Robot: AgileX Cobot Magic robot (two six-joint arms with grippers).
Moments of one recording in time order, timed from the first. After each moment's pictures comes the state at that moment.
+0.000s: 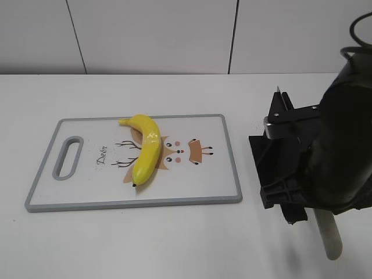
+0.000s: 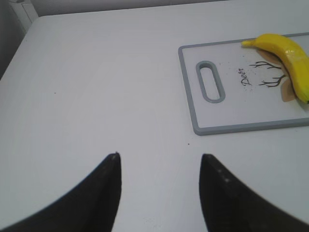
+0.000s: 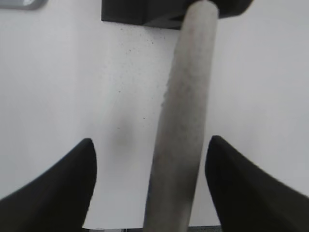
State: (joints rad) left arm -0.01 -0.01 -0.49 -0.10 1.10 0.24; right arm 0.73 1.55 -0.82 -0.22 0.89 0.73
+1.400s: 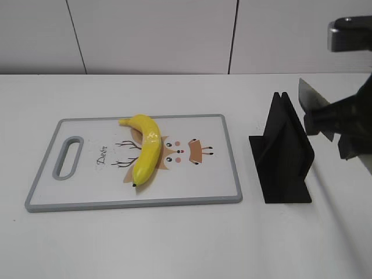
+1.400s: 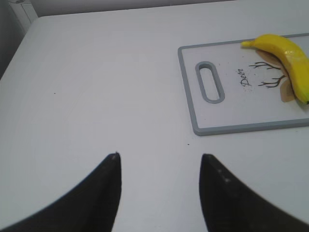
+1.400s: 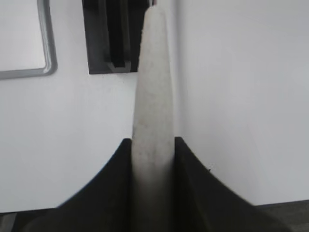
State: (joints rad) left arm -0.01 -0.01 -0.49 -0.10 1.10 0.24; right arm 0.73 1.29 -0.97 -0.30 1.12 0.83
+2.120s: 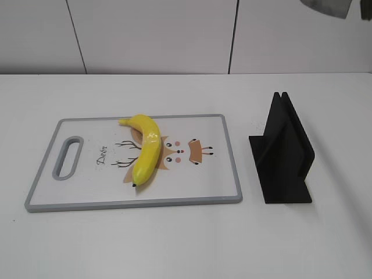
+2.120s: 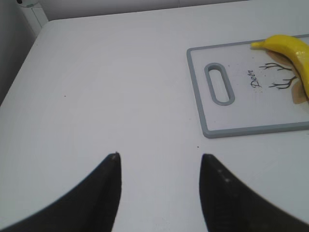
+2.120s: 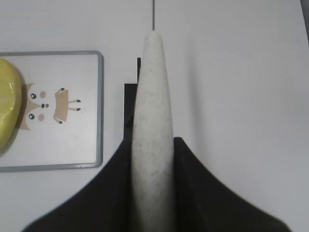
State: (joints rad) left arm -0.01 -0.01 -0.49 -0.07 1.09 0.24; right arm 0.73 1.27 -1.37 -0.41 1.22 0.70
